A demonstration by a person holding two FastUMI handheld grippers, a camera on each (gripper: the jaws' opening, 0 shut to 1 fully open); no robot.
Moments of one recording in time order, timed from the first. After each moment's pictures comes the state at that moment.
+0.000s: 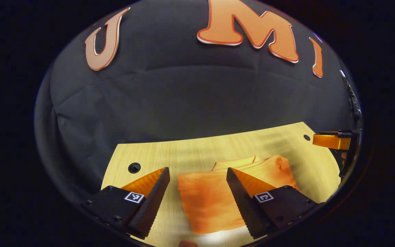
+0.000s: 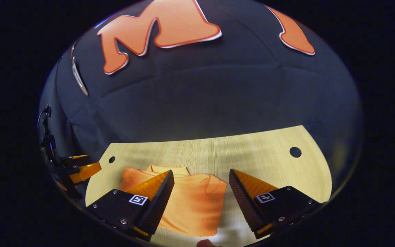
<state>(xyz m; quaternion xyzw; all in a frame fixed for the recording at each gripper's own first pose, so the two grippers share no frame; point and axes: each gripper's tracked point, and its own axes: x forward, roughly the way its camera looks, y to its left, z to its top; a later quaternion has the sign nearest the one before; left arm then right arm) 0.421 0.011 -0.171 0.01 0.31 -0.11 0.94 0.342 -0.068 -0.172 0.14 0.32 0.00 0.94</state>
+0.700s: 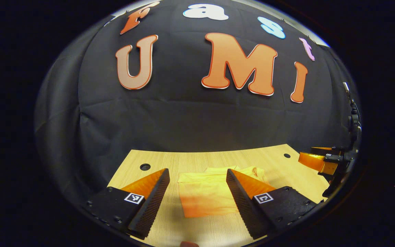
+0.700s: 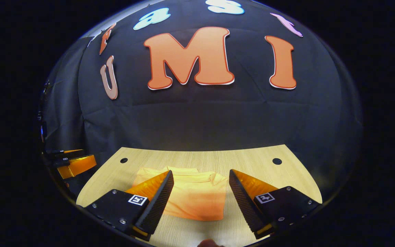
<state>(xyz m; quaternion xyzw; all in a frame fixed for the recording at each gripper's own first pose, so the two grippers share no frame) 0.283 0.035 -0.085 -0.05 0.20 -0.09 0.98 0.228 -0.016 -0.097 0.09 0.21 -0.04 0.97</state>
